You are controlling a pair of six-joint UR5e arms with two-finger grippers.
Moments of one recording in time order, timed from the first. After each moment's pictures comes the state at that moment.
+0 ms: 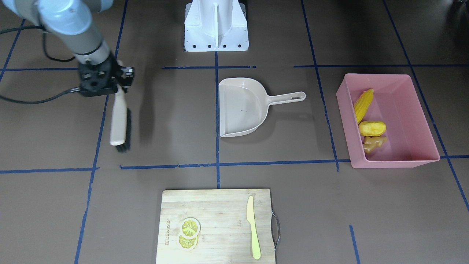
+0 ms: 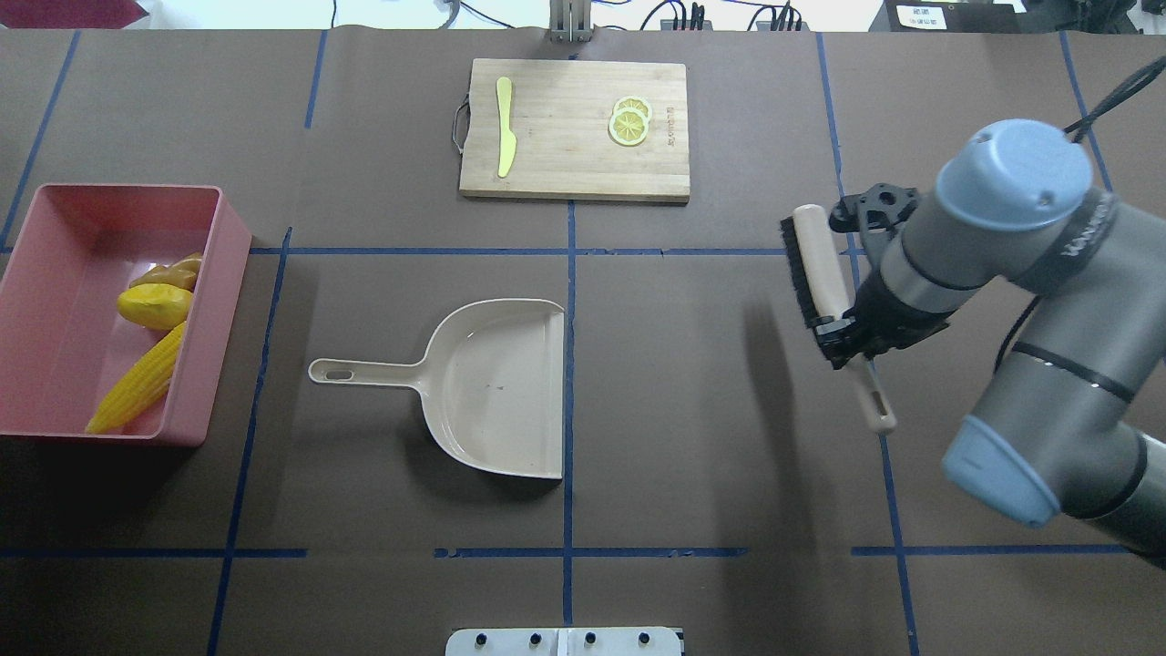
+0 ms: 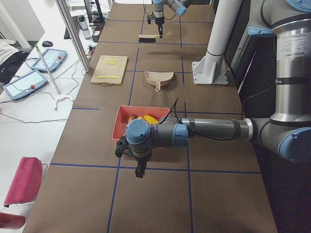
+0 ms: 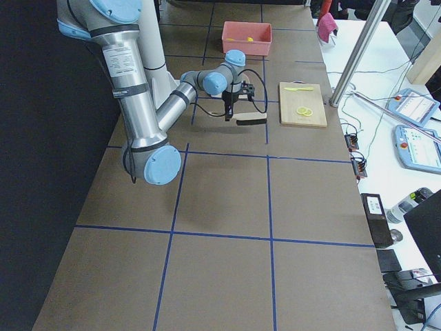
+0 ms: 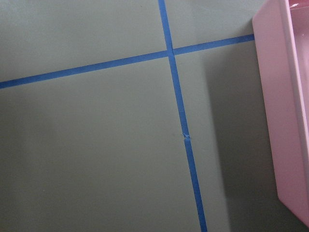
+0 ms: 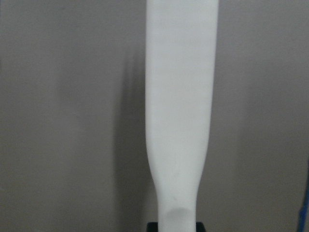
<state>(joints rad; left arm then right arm) -1.62 -1.47 -1.69 -1.51 -2.38 0.26 0.76 -1.33 2.04 -1.74 2.12 0.78</state>
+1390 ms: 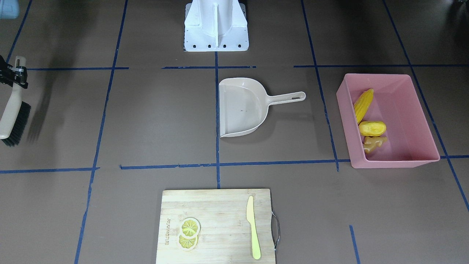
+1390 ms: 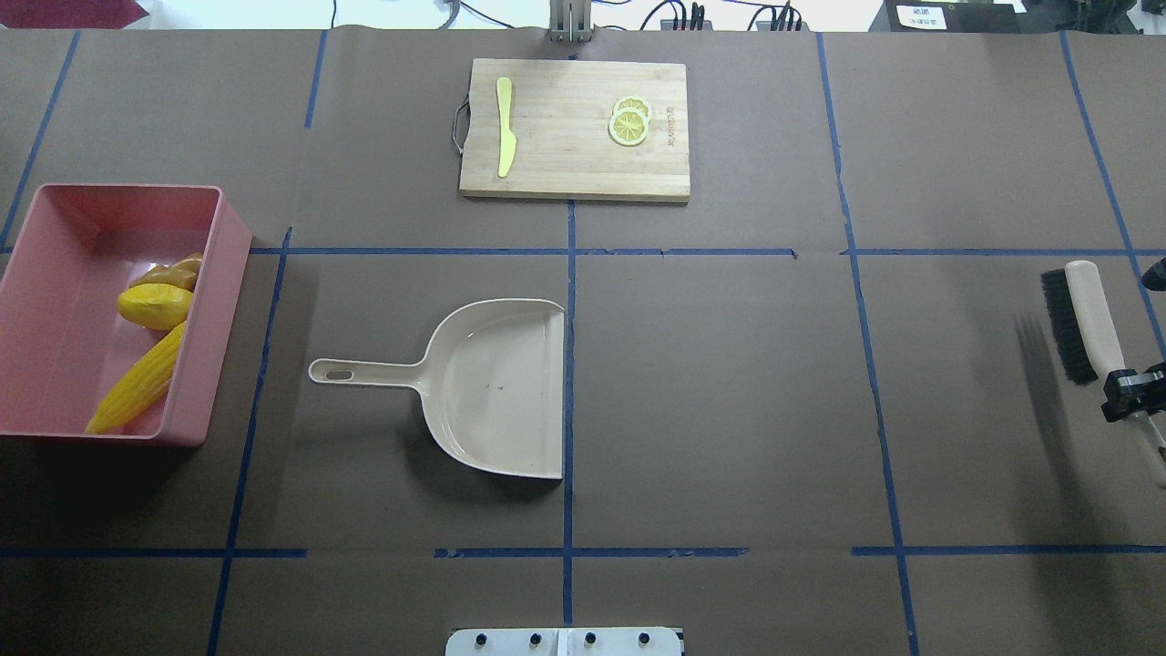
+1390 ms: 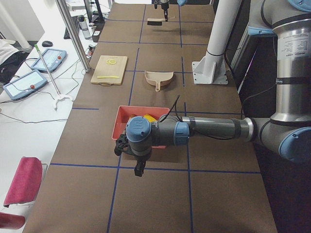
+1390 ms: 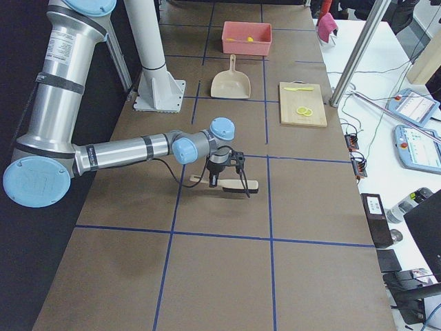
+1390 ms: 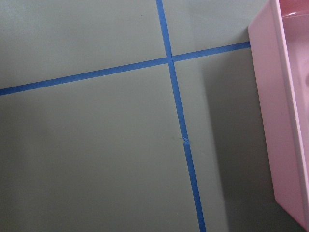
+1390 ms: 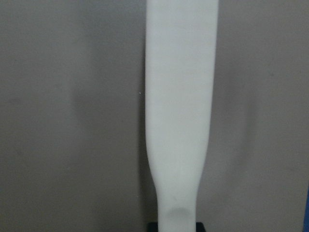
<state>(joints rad) -1.63 -1.47 -1.71 -1.50 -2.38 0.26 1.00 -1.87 1.97 -1.37 2.24 0.61</state>
